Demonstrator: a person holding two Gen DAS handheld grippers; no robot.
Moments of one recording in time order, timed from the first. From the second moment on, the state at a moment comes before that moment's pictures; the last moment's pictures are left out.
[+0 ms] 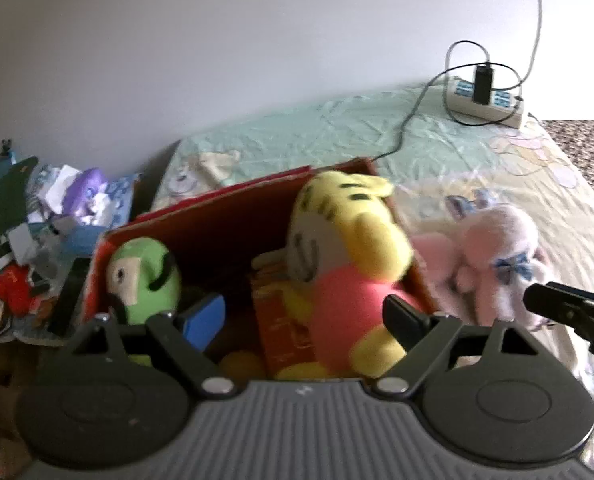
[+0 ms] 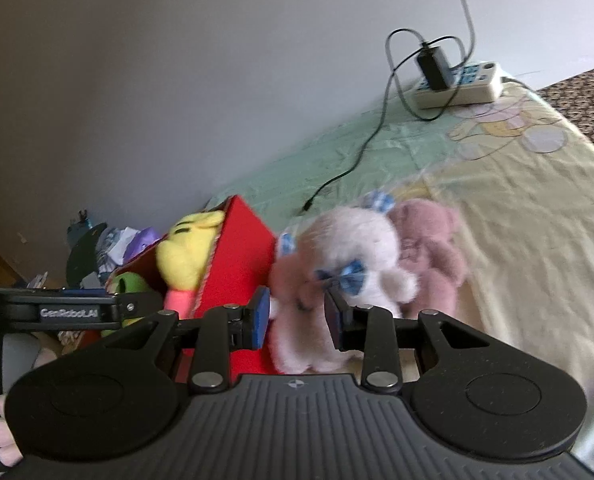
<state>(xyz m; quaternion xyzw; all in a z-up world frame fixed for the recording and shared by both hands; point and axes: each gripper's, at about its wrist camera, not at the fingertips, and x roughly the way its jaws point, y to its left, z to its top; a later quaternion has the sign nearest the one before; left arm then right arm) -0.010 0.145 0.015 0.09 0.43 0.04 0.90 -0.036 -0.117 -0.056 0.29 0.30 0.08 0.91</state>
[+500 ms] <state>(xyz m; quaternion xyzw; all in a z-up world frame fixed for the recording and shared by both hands) -0.018 0.077 0.030 0.07 0.39 -0.11 0.91 -0.036 -0.189 -0.071 0.34 0.32 0.06 0.89</state>
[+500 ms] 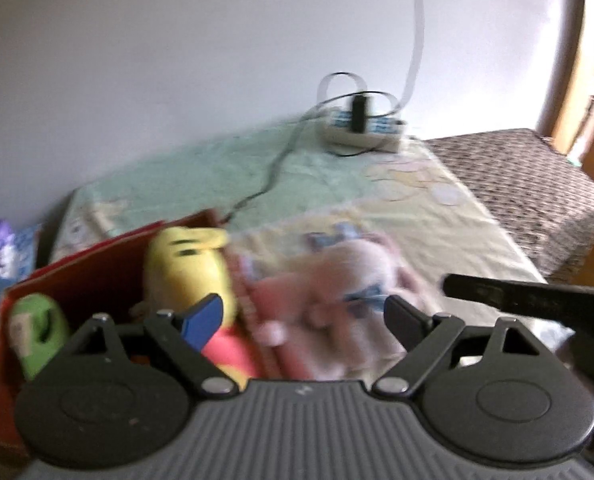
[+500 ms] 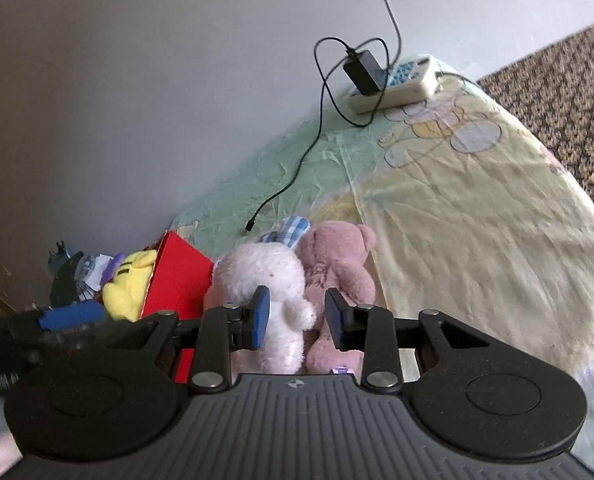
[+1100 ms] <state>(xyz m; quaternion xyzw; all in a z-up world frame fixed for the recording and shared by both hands) 0.005 0.015 -0.039 0.14 0.40 -0.15 0.89 0.013 -0.189 -0.101 0.36 0.34 0.15 0.85</state>
